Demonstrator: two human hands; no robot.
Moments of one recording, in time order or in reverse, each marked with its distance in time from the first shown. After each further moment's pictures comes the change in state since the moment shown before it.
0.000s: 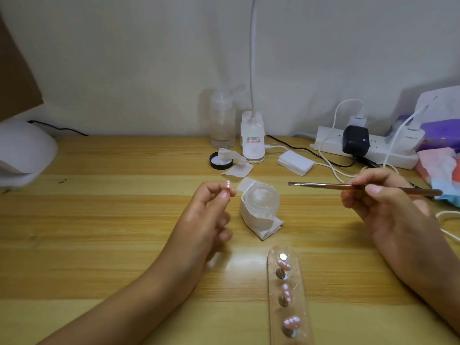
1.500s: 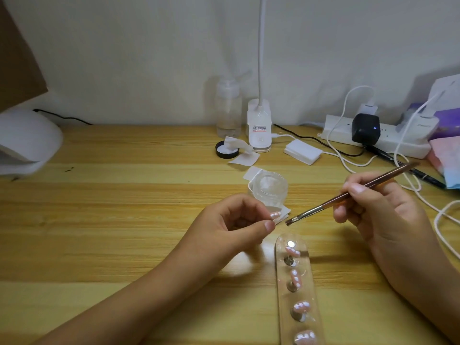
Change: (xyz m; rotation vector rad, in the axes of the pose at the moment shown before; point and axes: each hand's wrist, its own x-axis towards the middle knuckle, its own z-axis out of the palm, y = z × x) left_hand -0.015 -0.002 0.002 0.295 -0.250 0.033; right_hand -0.024 0.000 0.034 -0.022 0.027 0.033
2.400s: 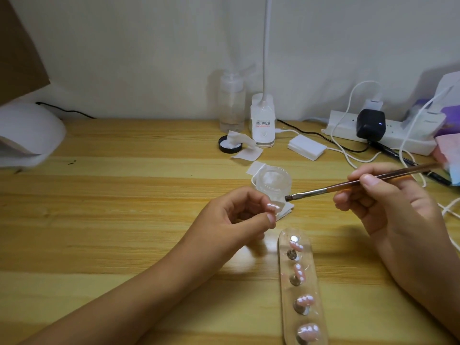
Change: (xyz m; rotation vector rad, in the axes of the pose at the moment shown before) left_hand 0.000 0.002 0.002 -0.031 0.000 0.008; right_hand -0.001 -0.003 0.003 0.053 -0.001 -0.050
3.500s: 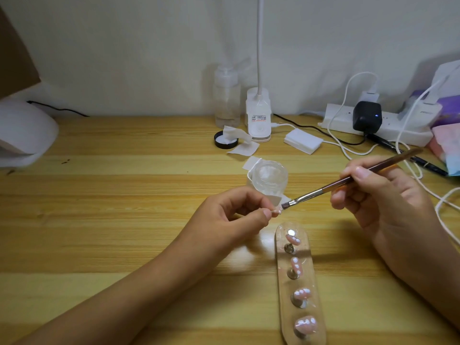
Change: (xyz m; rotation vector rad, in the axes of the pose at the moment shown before) left_hand 0.000 -0.005 -0.004 0.107 -0.054 0.051; right_hand 0.003 0.004 -0.004 0.043 -0.041 0.054
